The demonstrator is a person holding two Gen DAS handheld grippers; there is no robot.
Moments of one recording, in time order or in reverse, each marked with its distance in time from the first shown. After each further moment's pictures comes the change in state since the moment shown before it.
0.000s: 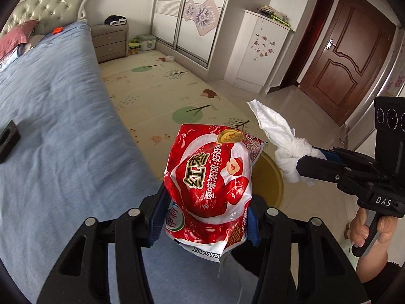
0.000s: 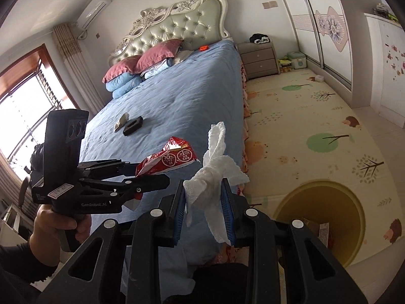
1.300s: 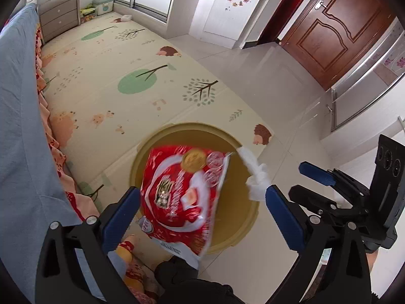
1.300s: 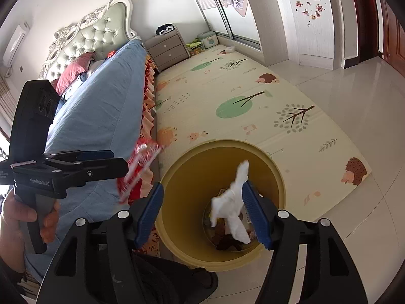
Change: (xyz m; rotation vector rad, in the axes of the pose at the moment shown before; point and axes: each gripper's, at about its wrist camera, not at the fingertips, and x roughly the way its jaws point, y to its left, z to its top) left arm 0.202 -0.096 0.053 0.057 0.260 -0.100; right arm -0.023 -0.184 -0.073 0.282 0.023 -0.337
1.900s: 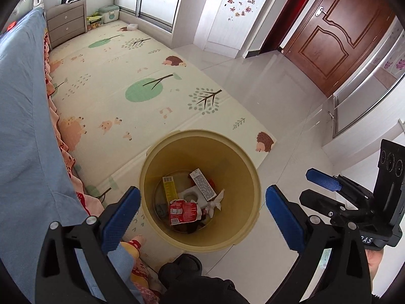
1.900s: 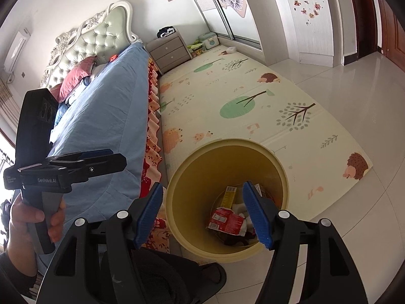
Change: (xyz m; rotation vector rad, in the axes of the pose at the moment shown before) left arm -0.034 -0.002 -0.008 -0.006 -0.068 0.002; right arm -0.024 0.010 0.004 0.017 -0.004 0.036
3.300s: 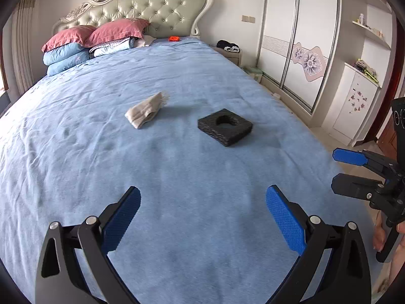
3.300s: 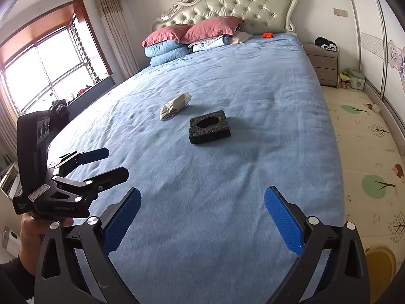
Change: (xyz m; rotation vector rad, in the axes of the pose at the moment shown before) left arm -0.321 0.307 -0.199 -0.363 -0.401 0.560; right arm 0.123 0.454 0.006 -0.575 0.099 0.430
